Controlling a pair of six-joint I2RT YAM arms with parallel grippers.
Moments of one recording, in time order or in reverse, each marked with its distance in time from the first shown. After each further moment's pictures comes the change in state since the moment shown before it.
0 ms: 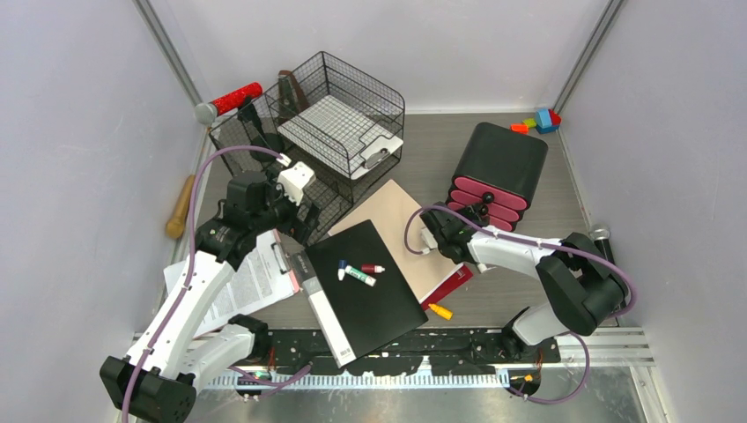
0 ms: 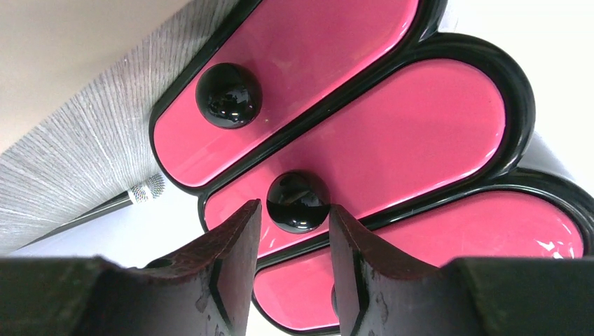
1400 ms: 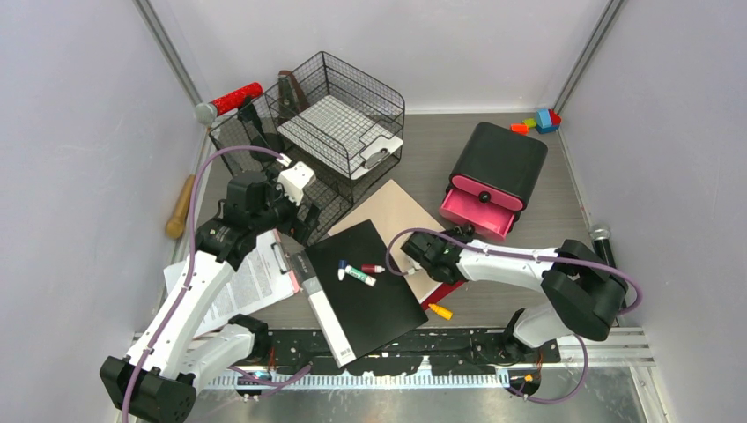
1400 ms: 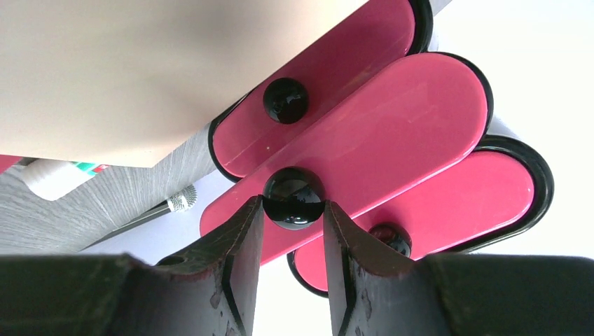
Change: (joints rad) left arm 0.000 0.000 0.000 0.000 0.000 0.002; right arm 0.244 -0.029 0.008 -0.228 0.019 0.331
